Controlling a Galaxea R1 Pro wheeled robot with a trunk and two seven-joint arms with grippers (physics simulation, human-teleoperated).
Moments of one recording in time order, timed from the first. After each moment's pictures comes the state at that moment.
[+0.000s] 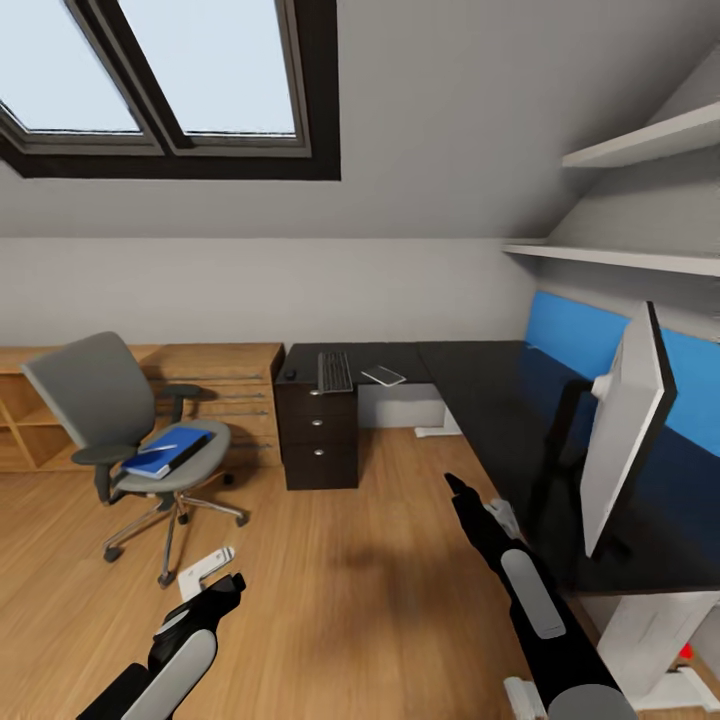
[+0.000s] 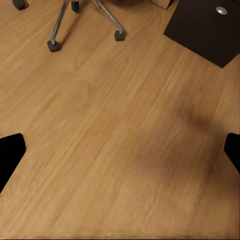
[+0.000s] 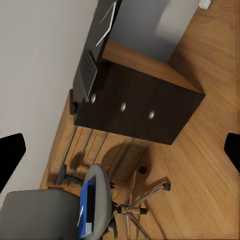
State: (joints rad) left arm -0.27 0.26 -0.53 -1.36 1.05 0.16 0.93; right arm -0.46 0.06 -0.08 -1.02 -1.07 0.21 -0.03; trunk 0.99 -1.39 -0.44
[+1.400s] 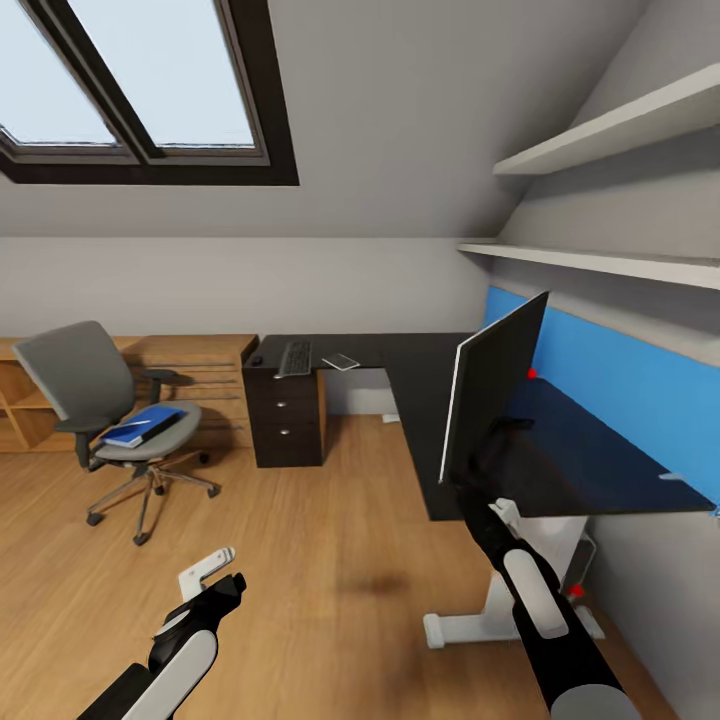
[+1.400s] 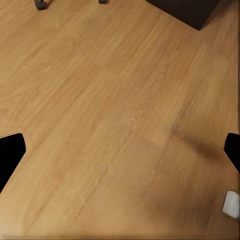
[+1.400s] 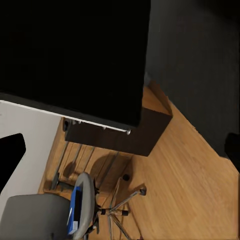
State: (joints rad) left arm -0.27 0.26 -0.53 -1.36 1.04 0.16 0.93; right arm -0.46 0.05 -0.09 -1.02 -1.07 0.18 -0.03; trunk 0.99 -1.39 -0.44
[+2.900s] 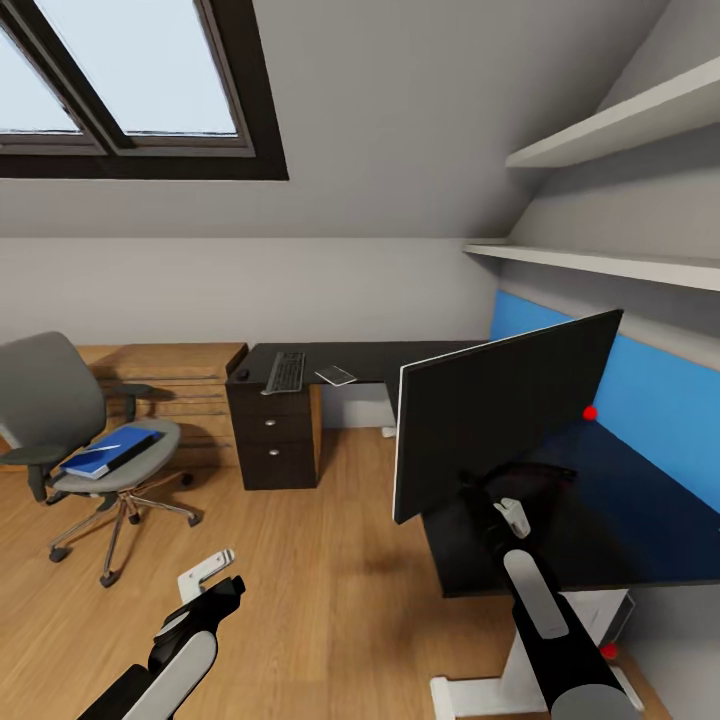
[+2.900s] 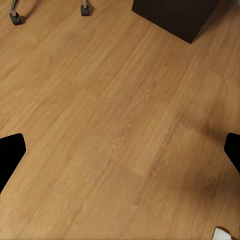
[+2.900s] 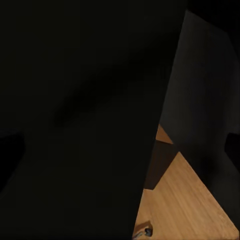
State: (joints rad) left arm -0.27 0.26 -0.53 -1.34 1.05 0.16 0.93; right arm -0.46 0.05 -0.09 -1.01 -1.07 0.11 -0.03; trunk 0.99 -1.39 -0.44
